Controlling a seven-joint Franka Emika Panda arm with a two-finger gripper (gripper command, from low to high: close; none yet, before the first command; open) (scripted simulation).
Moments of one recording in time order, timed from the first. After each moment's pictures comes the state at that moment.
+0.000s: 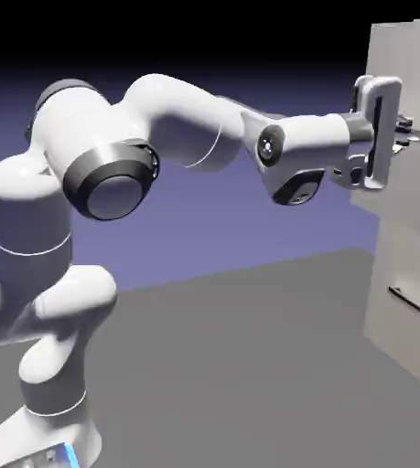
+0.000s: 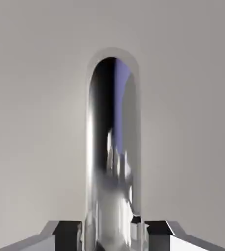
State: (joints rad) arm 1.51 -0.45 -1.39 -2.17 0.21 3.72 1.73
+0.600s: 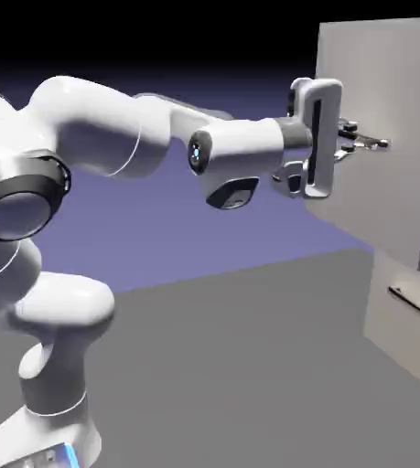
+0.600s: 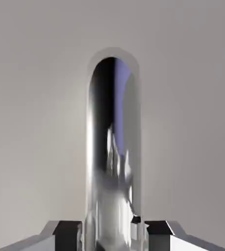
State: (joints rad) arm 0.86 -0.69 -0.75 -2.58 0.39 3.74 1.57
